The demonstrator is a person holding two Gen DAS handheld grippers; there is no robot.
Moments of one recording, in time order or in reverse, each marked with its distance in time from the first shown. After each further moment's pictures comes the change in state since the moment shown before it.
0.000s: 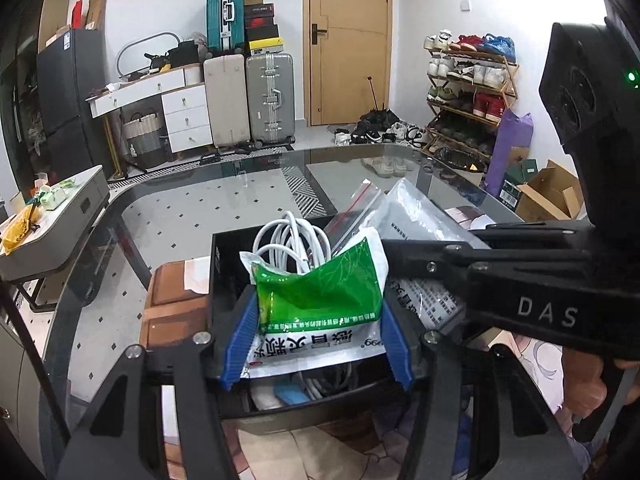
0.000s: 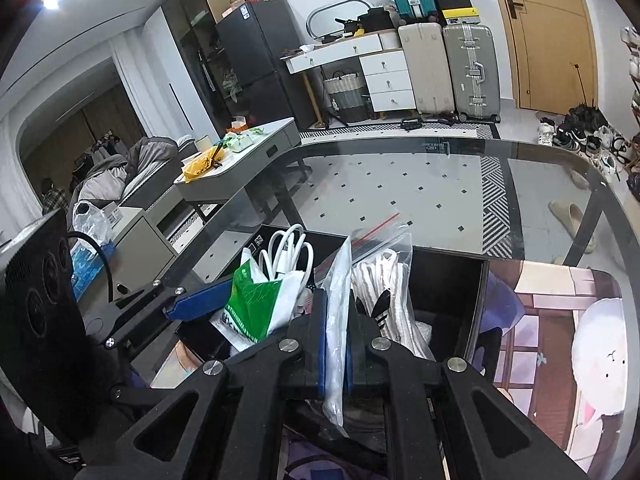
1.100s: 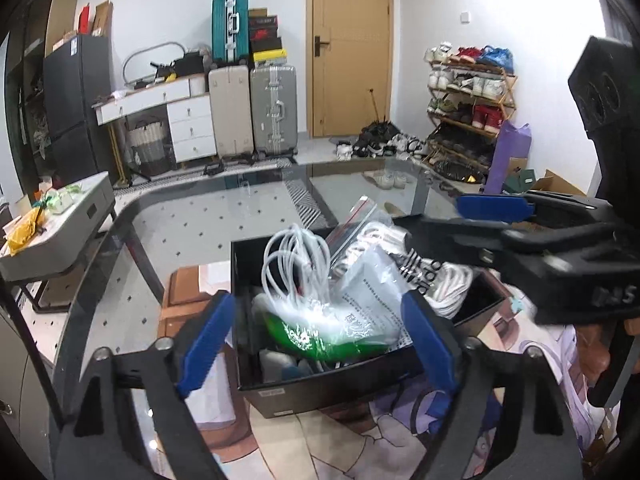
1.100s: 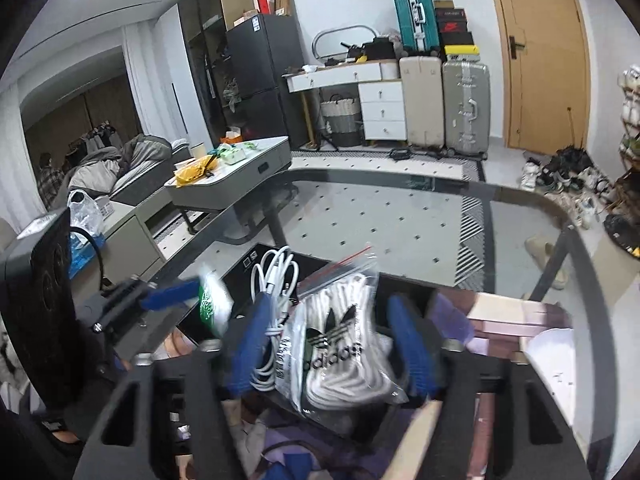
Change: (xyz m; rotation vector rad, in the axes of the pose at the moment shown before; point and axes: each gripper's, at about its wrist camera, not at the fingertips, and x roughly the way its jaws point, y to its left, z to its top) left arm -0.031 0.004 0.000 -0.006 -0.051 -0.002; right arm -0.054 -0.002 0.003 -0.110 -0.114 -0.095
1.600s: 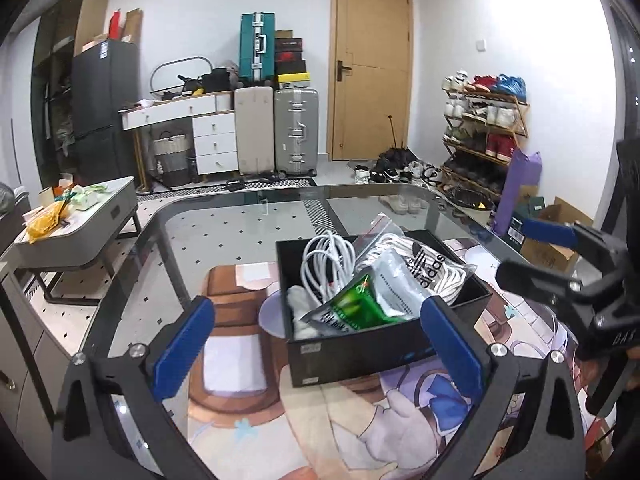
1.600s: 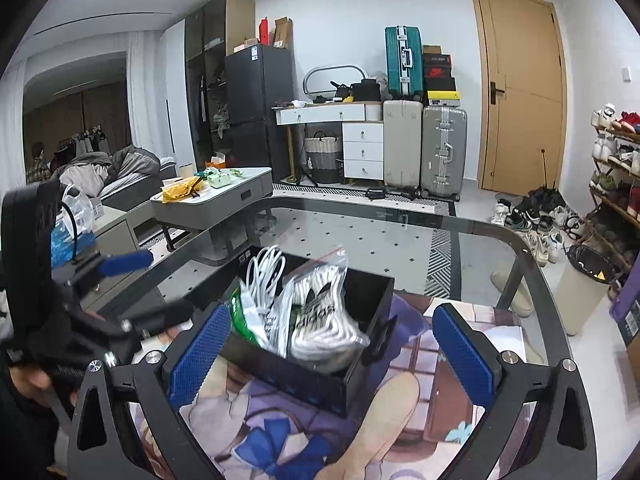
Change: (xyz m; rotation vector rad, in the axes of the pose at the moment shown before) left arm -0.052 0.020 -0.024 -0.067 -0.088 0.061; right arm -0.060 0.010 -0.049 -0.069 -0.130 -0.099
